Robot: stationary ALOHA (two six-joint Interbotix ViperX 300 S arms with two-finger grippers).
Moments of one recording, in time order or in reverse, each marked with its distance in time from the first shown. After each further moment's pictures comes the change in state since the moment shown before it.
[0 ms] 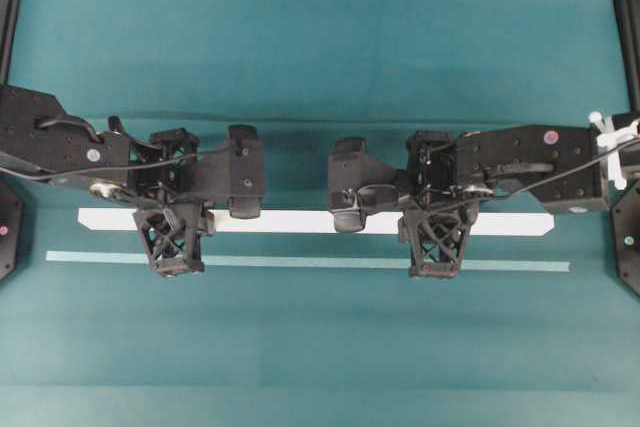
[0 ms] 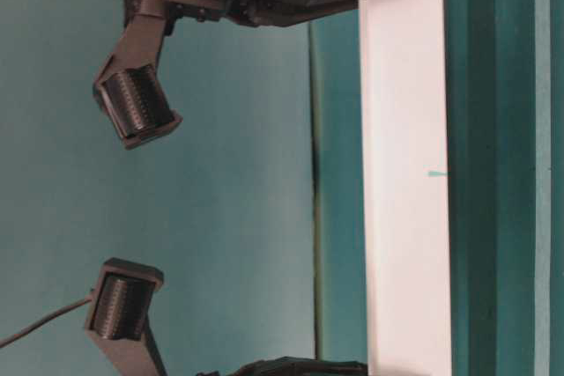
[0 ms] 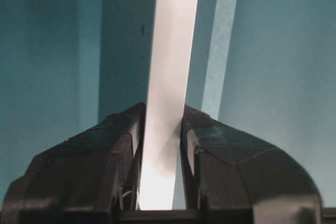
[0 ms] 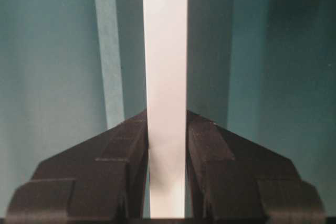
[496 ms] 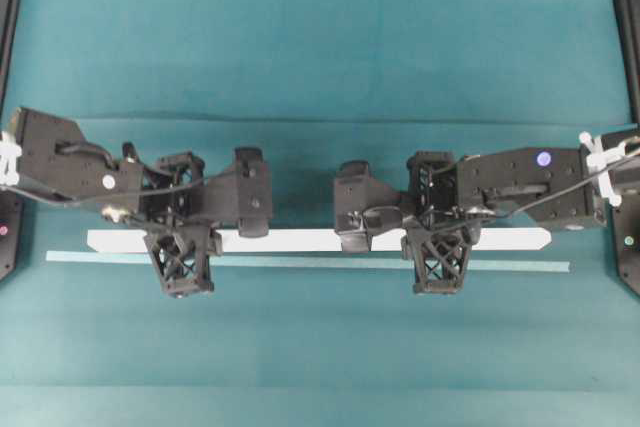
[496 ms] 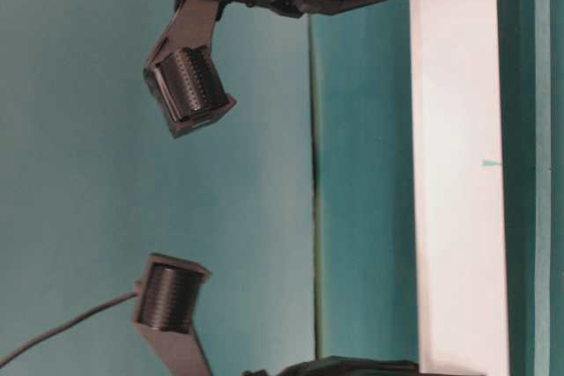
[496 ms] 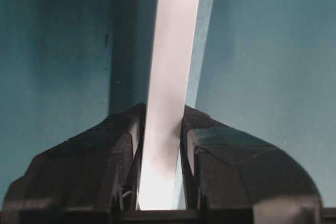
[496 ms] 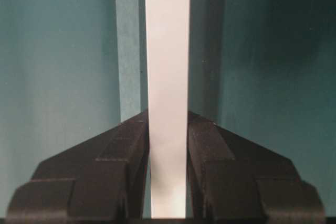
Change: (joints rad) left arm -0.058 0.071 0.021 0.000 -0.101 -0.097; right arm 0.029 0.029 0.060 0.012 -0.101 0.000
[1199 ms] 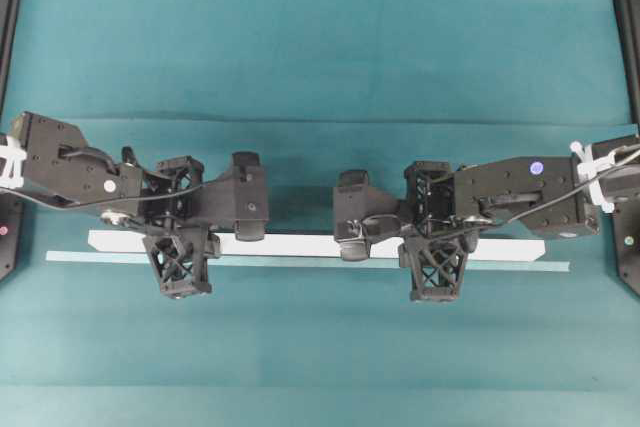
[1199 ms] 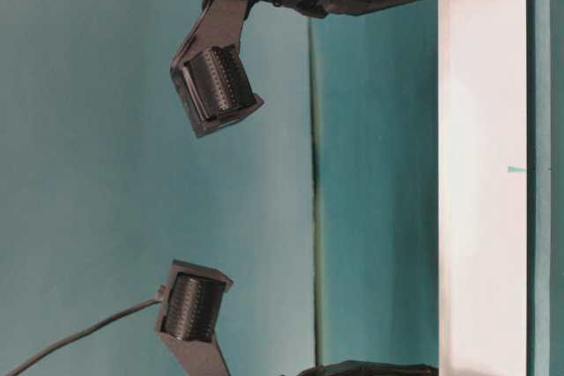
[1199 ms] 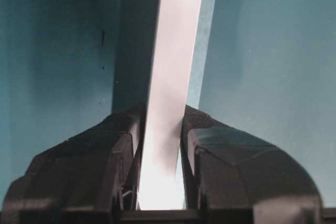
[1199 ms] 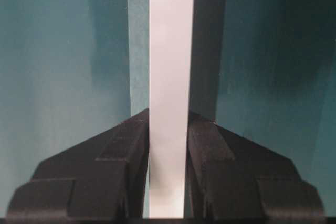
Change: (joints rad) left arm 0.008 0.009 0.032 0.000 -0.046 0.011; right arm 0.014 0.029 0.018 0.023 -0.057 0.002
